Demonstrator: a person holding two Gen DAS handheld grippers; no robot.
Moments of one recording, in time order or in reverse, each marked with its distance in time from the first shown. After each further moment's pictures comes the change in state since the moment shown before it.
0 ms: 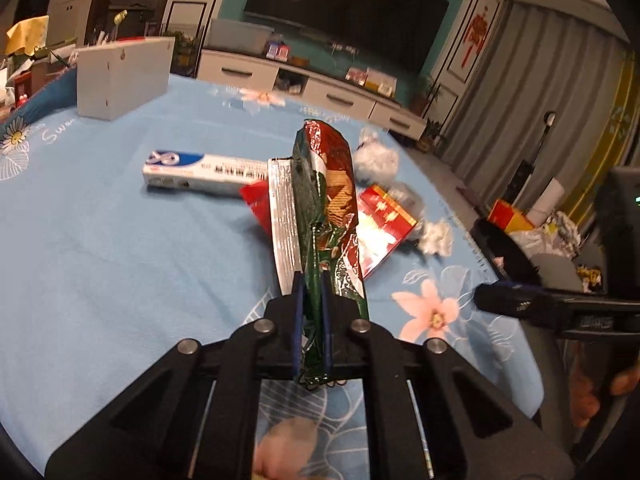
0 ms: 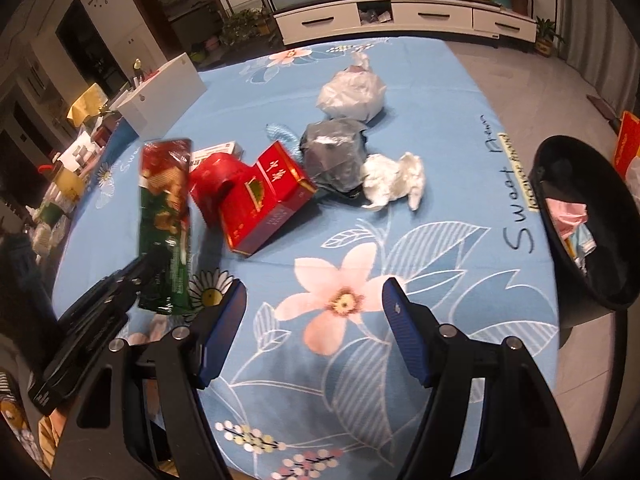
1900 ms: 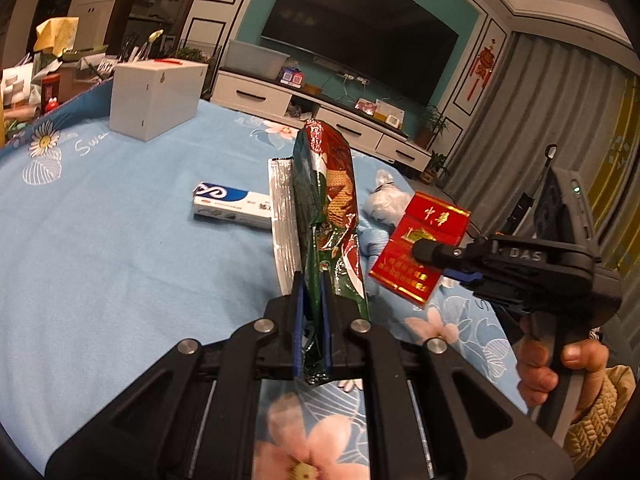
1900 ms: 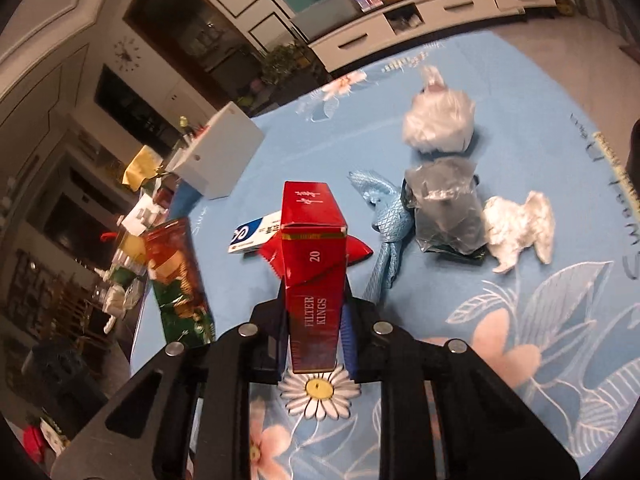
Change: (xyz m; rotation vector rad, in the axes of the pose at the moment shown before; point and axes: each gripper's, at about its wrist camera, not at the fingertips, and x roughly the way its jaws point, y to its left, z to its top) left arm -0.036 0.033 0.012 -0.050 -0.087 0.004; right arm 0.019 0.021 0.038 0.133 -0.112 0.300
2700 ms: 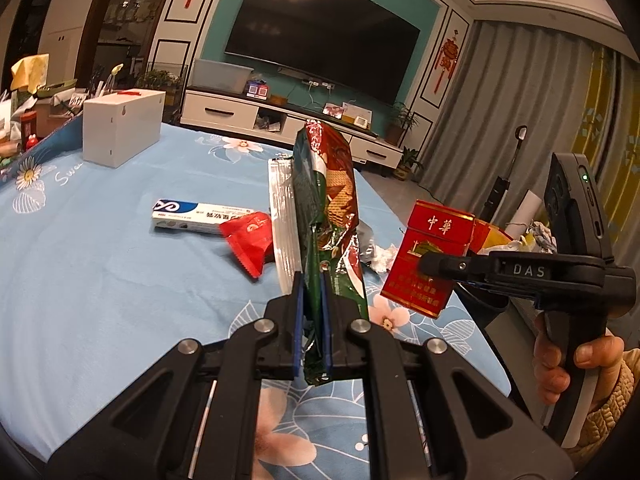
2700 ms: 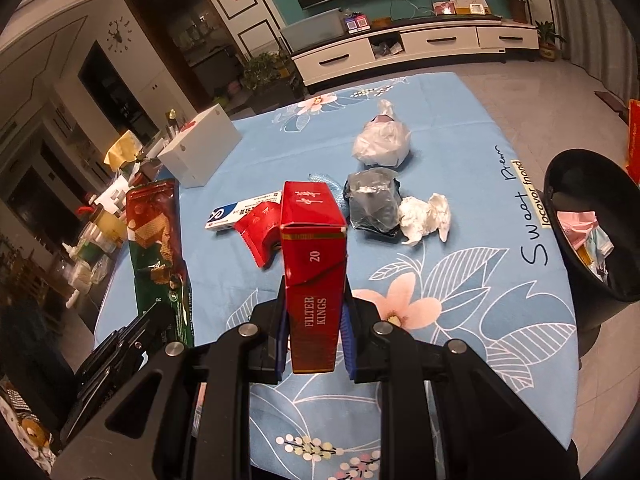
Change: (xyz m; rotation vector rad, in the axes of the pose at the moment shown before) left arm -0.026 -0.048 -0.008 0.110 -0.027 -0.063; right arm -0.068 0.001 -0.028 -0.089 -0.044 -0.168
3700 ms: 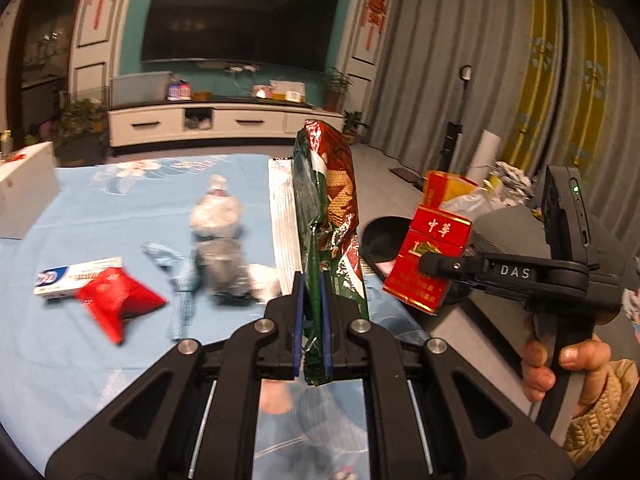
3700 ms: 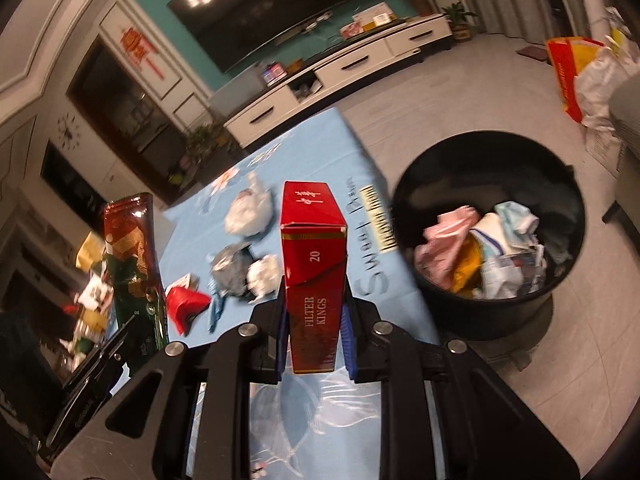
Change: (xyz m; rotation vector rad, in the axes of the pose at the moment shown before) left arm 0.082 -0.132 0.026 0.229 0.106 -0.155; right arm -0.067 -0.152 0.000 0.287 -0.188 -0.075
